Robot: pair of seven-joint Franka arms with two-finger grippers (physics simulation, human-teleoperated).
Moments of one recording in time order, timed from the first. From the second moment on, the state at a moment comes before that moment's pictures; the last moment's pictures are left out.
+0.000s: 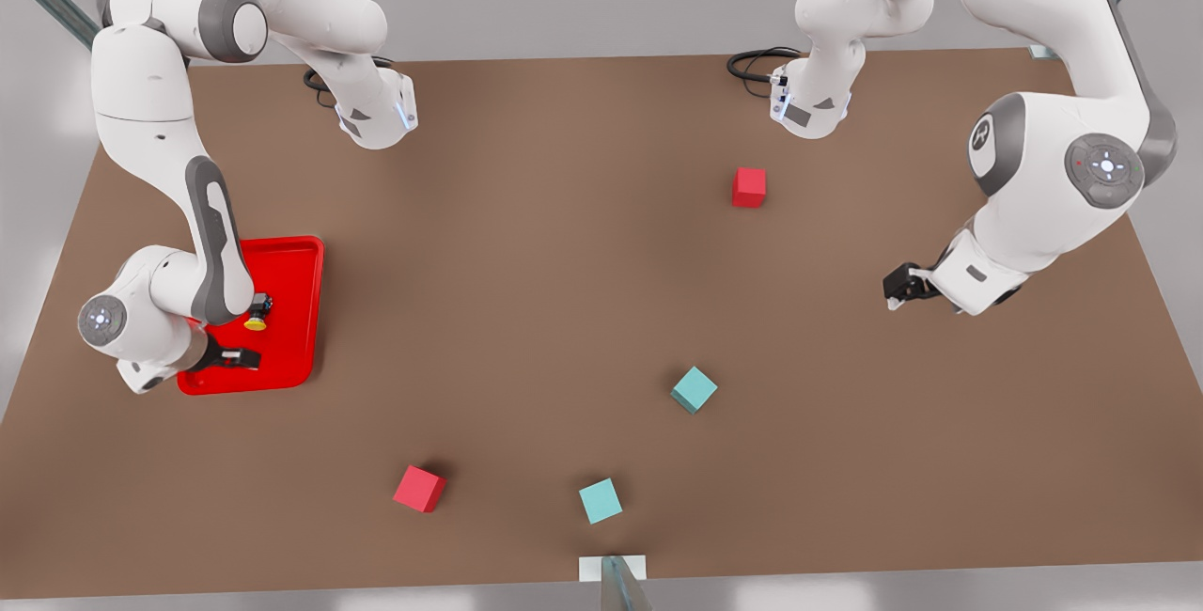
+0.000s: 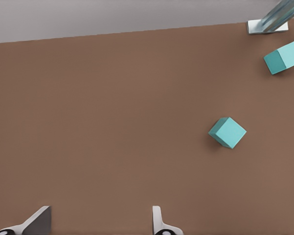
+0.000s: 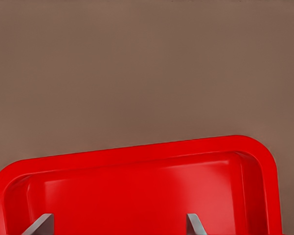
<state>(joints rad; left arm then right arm) 0.00 0.25 -0.14 -1.40 0.03 1.70 -0.06 -0.24 0.54 -0.04 -1.83 -0.02 2.34 -0.21</state>
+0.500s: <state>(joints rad) 0.00 0.26 -0.14 -1.40 0.03 1.70 -0.06 -0.36 0.34 0.05 -2.12 -0.02 2.39 -0.33</state>
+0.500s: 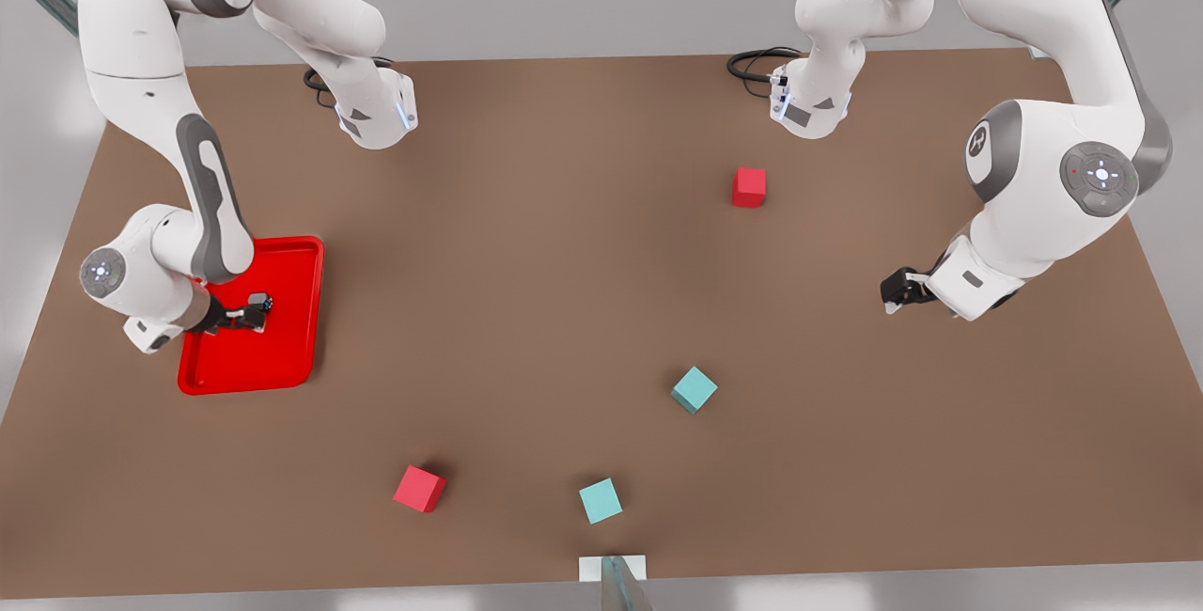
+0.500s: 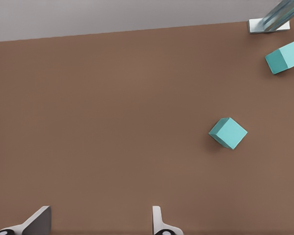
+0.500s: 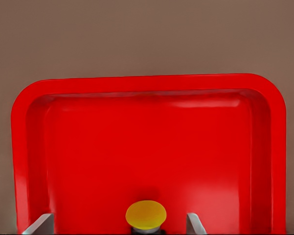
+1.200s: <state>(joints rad) 0.00 0.27 -0.14 -1.40 0.03 1.70 -0.06 -0.37 0.33 0.04 -2.19 -0.04 2.45 -0.41</state>
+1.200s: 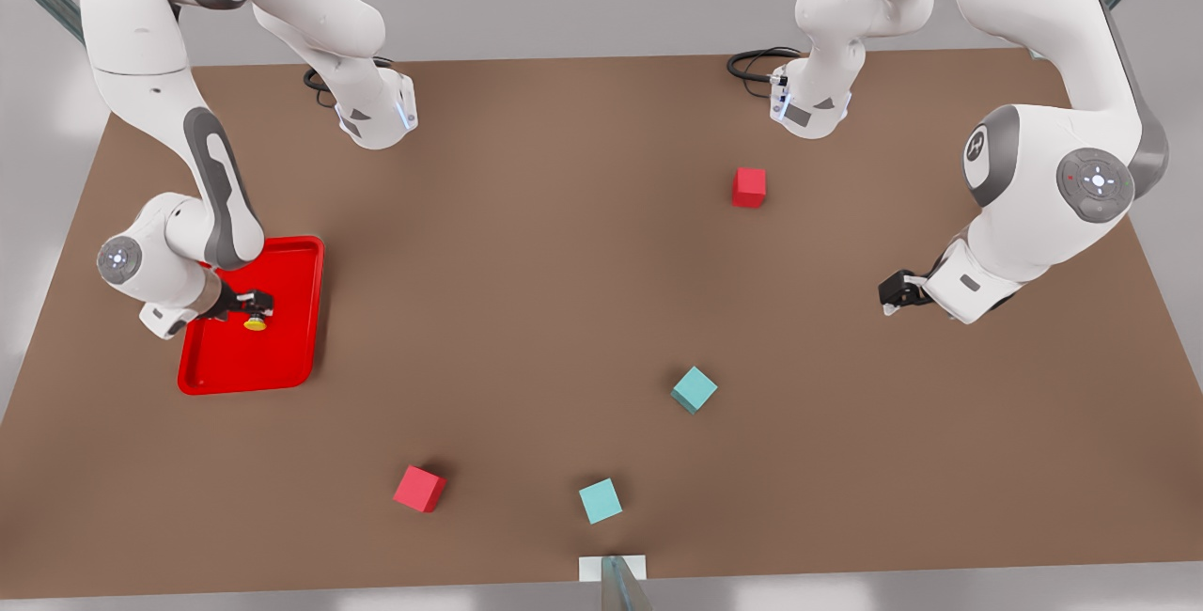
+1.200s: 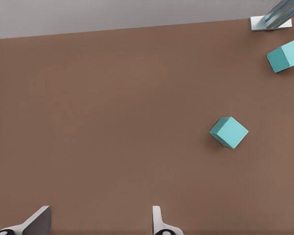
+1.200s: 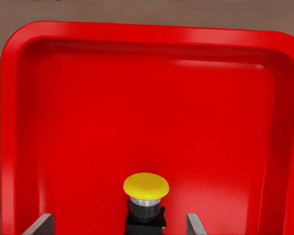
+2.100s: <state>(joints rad) 0.00 0.29 -0.14 -1.40 0.03 1.70 -0.06 -0.40 0.40 0.04 -2.24 -0.13 2.47 -0.42</state>
